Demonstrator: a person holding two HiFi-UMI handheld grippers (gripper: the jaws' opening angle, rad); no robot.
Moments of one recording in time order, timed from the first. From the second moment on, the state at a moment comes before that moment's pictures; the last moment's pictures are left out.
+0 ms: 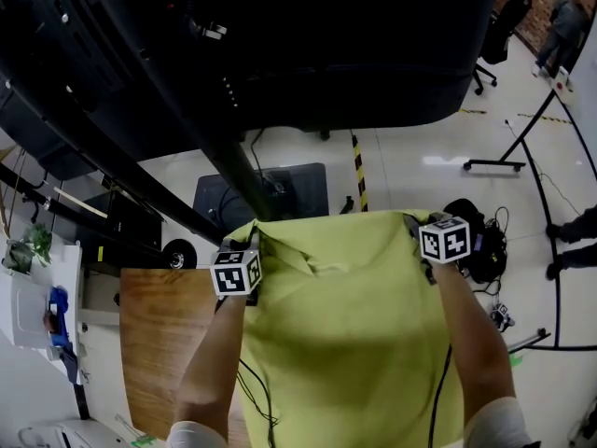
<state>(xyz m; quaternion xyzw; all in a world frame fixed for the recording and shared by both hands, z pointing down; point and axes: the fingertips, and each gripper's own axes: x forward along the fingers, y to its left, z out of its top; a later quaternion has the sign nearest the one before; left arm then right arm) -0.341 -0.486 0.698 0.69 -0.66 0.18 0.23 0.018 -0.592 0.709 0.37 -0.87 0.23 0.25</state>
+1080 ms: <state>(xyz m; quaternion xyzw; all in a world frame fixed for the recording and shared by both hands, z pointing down) -0.327 -0.401 0.645 0.74 -0.63 0.16 0.20 0.063 -0.502 0.663 0.39 -0.89 0.13 0.22</state>
